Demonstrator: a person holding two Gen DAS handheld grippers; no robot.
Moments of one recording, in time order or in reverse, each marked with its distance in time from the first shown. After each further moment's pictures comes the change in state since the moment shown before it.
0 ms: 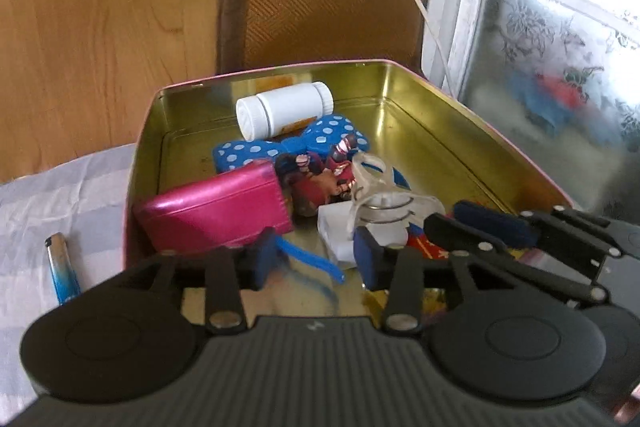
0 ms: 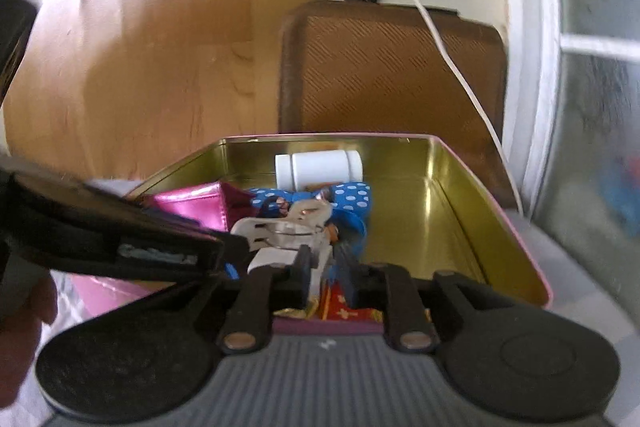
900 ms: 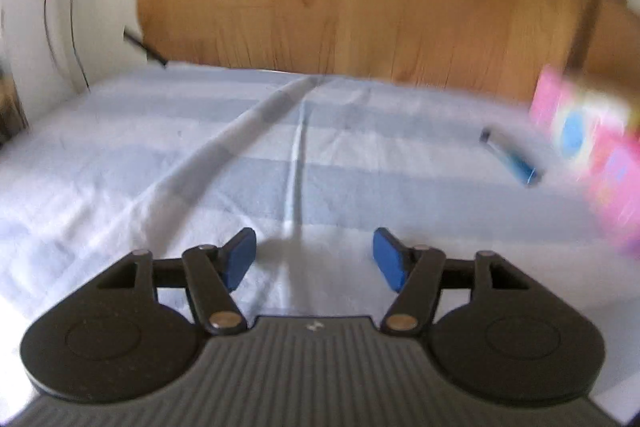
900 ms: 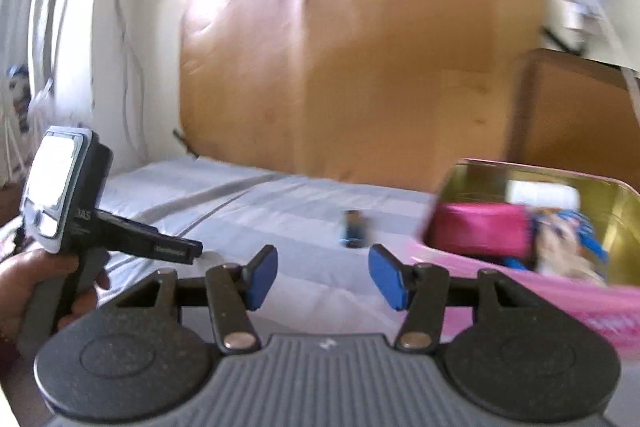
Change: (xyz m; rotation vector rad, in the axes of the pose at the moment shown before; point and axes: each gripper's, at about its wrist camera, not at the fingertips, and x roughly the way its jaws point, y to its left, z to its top) left arm -0.119 0.231 -0.140 -0.388 -0.039 0.514; right arm -0.049 0.171 -0.017 -0.206 -0.040 0.400
